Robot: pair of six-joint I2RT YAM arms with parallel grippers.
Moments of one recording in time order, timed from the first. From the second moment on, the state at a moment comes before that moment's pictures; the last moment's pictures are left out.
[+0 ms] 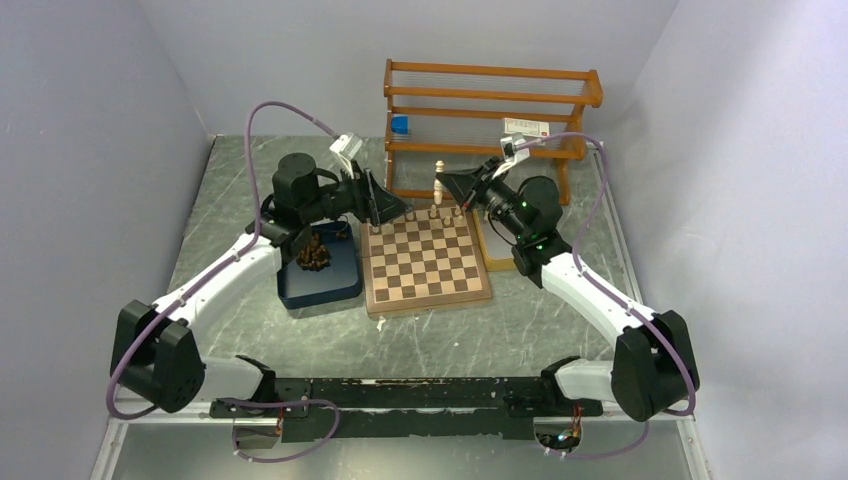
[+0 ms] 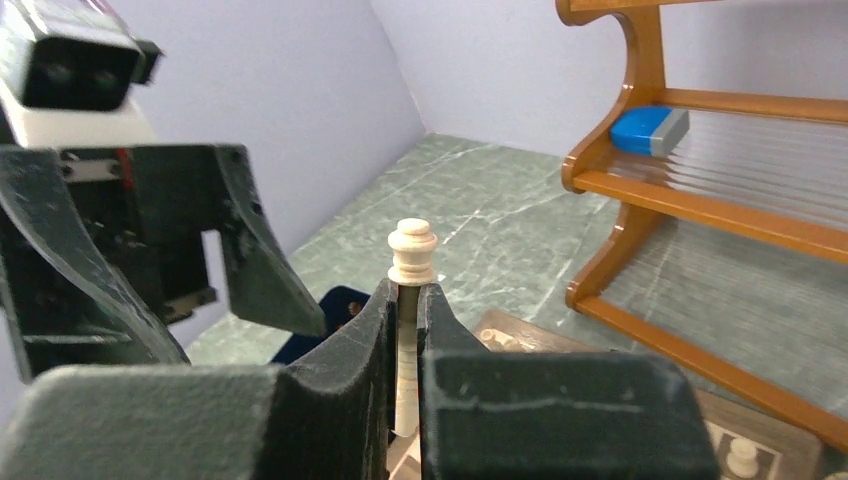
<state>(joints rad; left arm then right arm) -0.47 1.31 1.02 0.17 0.64 -0.53 0.43 1.27 0.82 0.60 -0.34 0.42</state>
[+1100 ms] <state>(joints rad) -0.52 1.47 0.95 0.66 0.75 -0.59 0.53 1.24 0.76 0.77 -0.29 0.76</state>
